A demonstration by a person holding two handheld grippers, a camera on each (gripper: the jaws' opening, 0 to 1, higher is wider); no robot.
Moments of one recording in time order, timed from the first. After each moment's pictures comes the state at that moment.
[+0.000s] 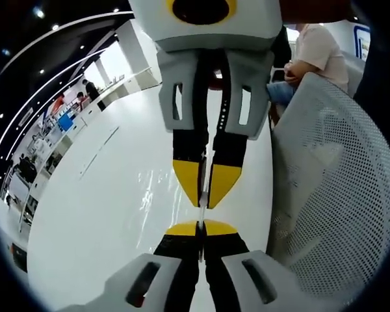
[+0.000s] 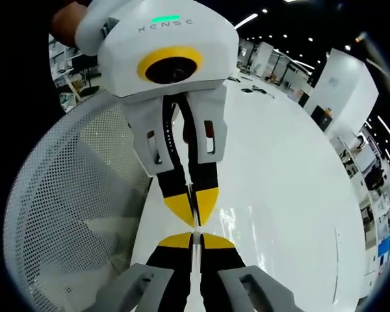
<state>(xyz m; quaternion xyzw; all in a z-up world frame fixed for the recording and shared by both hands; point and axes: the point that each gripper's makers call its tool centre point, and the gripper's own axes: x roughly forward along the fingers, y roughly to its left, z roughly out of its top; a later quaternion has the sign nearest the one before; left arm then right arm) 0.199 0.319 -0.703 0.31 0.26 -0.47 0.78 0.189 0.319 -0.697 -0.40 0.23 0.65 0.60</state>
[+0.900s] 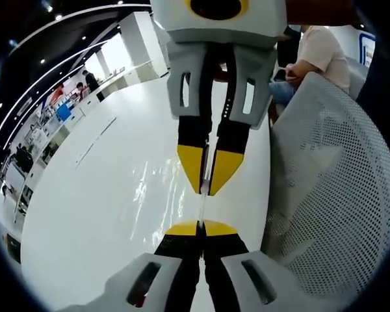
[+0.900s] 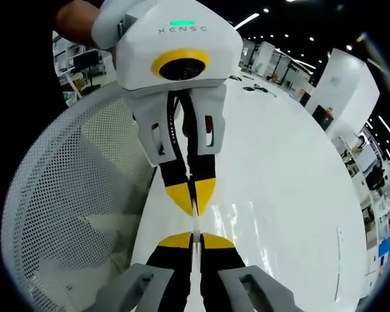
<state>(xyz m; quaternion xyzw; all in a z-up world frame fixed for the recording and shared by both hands) 0.193 0.322 -0.712 0.29 0.29 -0.47 0.78 0.188 0.308 -0.704 -0.40 0.23 0.65 0.60</state>
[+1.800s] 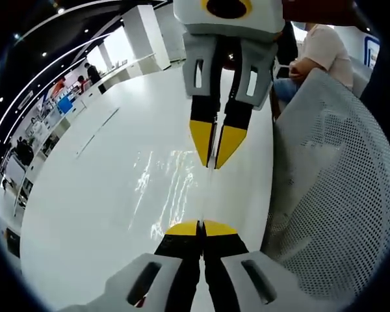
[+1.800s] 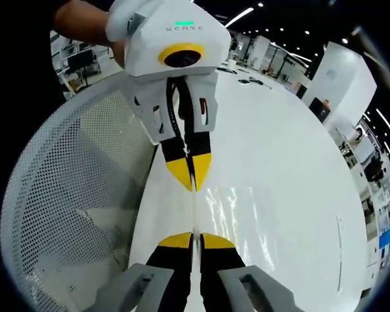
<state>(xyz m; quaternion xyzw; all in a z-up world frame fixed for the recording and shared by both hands) 0.194 0.330 -0.716 0.29 0.31 -0.46 0.78 0.193 0.291 -0.709 -0.40 0.25 0.64 0.60</state>
